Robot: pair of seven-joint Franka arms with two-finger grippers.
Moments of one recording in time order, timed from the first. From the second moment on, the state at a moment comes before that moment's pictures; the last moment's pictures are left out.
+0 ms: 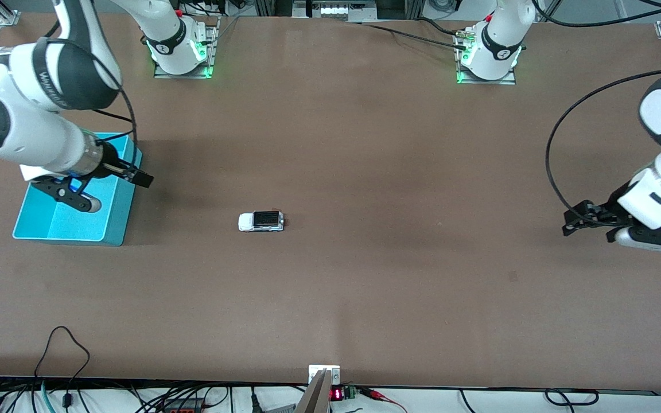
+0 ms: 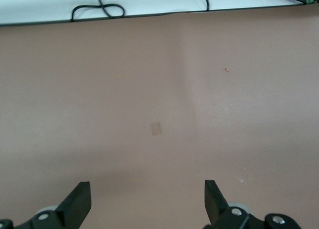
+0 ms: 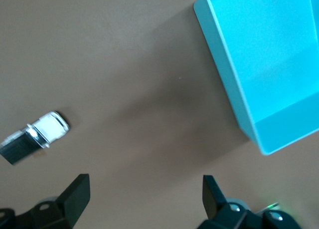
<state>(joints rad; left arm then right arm) 0.10 0.24 -0.06 -1.65 -0.09 2.06 0.15 0.24 0.17 -0.06 -1.78 0.03 1.77 0.76</state>
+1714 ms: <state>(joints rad) 0.06 0.16 0.00 -1.46 -0.05 1.63 -0.02 0.53 0.47 -0.06 -1.85 0.12 2.30 1.81</state>
